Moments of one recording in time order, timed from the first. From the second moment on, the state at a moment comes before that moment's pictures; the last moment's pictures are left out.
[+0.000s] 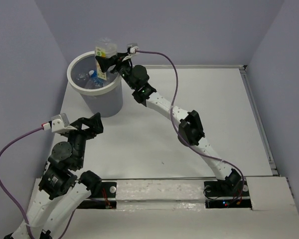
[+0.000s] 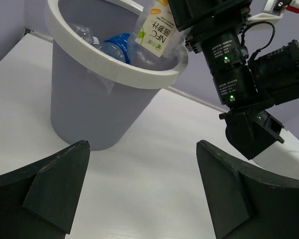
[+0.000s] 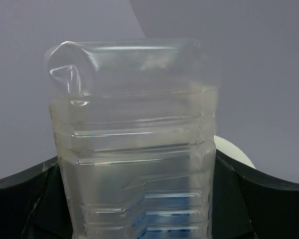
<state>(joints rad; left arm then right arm) -0.61 0.27 0.70 -0.37 -0.62 -0.44 0.82 2.64 2.60 0.54 0.08 0.40</state>
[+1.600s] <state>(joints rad) -0.46 0.33 0.69 -0.34 -0.57 -0.43 0.90 2.33 2.40 0.20 0.10 0.23</state>
